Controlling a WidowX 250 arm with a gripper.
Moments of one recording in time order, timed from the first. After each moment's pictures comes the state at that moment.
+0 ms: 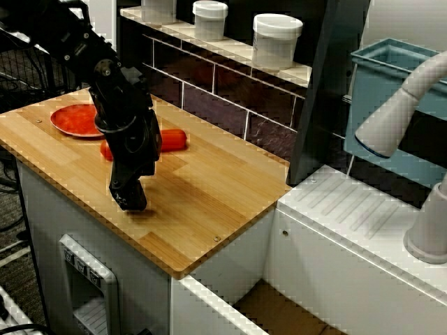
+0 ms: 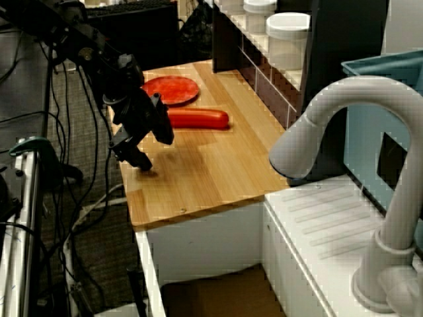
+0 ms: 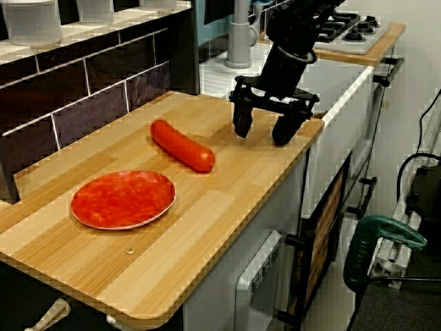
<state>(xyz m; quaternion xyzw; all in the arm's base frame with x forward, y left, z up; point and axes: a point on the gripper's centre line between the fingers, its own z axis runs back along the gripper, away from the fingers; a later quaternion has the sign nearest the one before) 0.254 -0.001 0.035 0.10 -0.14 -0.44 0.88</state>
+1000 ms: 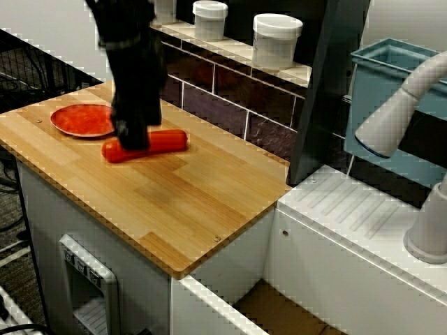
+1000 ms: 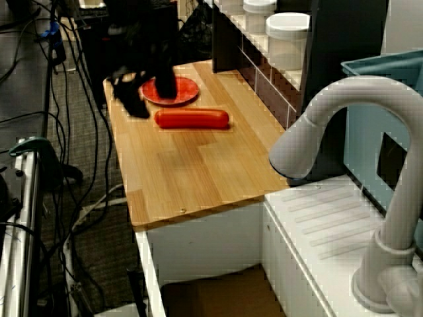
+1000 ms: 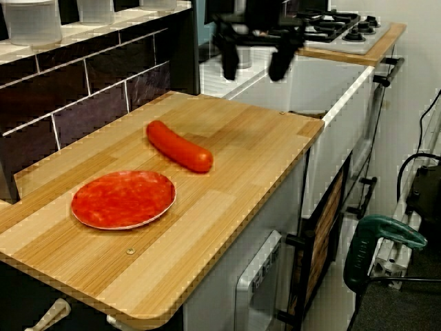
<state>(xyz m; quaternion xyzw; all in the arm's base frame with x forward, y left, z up) 0.272 0.012 0.114 0.00 -0.12 -0.43 0.89</state>
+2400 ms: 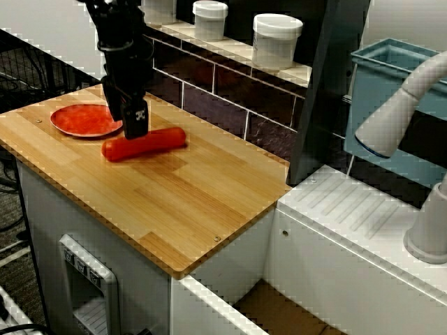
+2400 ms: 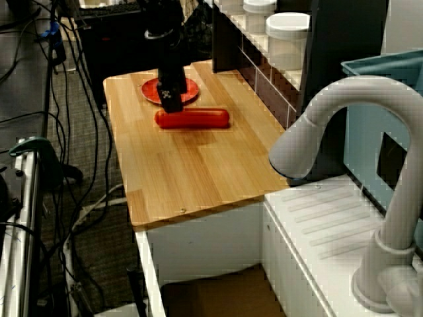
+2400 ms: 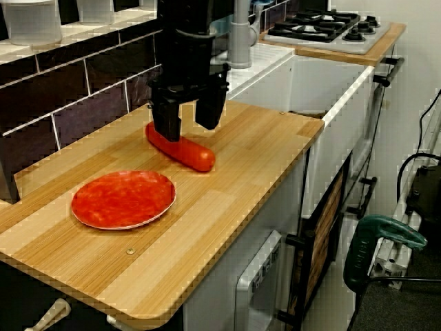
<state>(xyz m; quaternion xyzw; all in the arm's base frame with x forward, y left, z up) 0.308 0.080 0.061 0.01 -0.09 -0.16 0.98</state>
